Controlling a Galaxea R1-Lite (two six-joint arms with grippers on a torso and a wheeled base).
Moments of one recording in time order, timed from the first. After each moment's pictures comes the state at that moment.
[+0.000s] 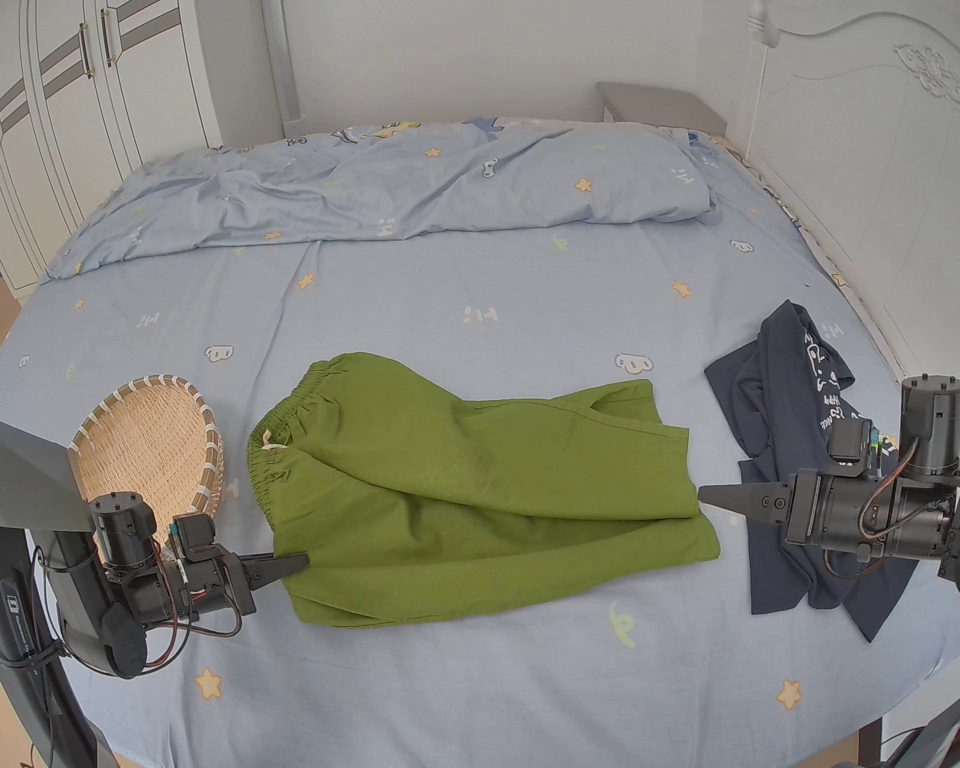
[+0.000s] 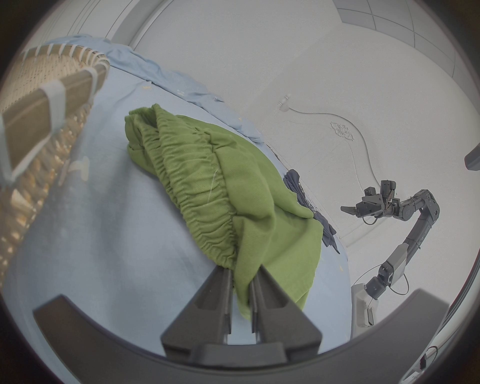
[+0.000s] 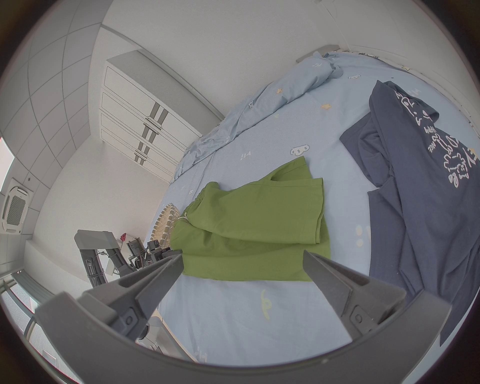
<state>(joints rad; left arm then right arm) 0.06 2.17 -0.24 -1.55 -0.87 -0.21 0.32 1.47 -0.53 -0.48 0.39 0.41</state>
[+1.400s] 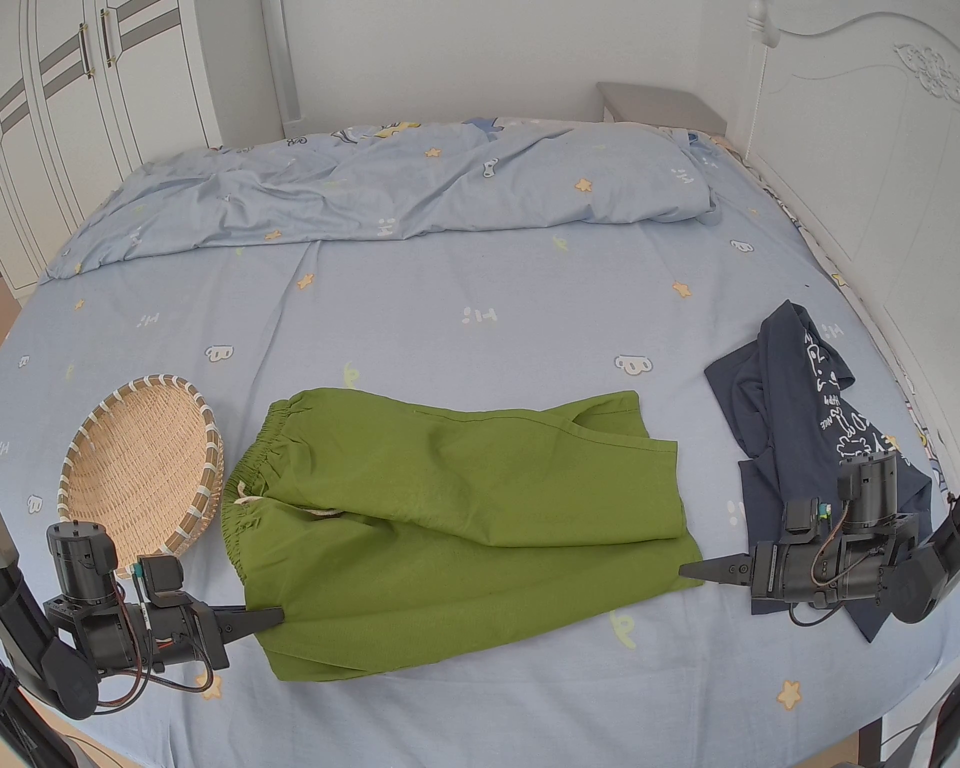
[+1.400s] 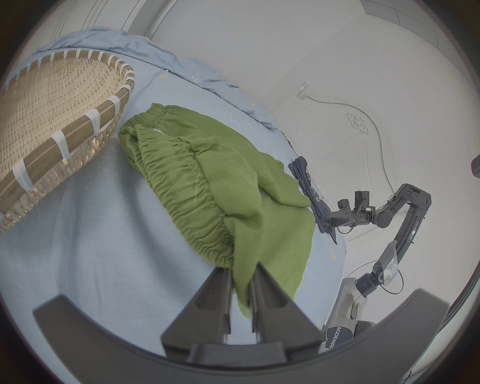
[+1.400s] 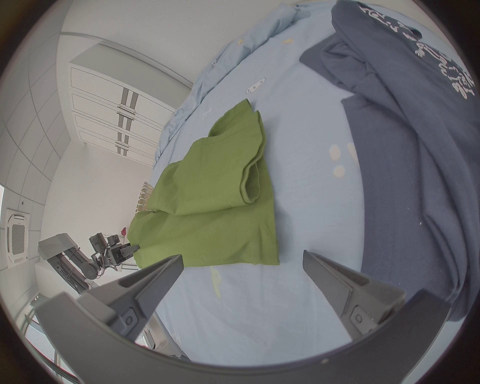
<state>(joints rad) 0.04 1.81 -0.02 -1.23 -0.76 -0.17 0.17 1.82 -0.38 -0.73 0.57 0.37</state>
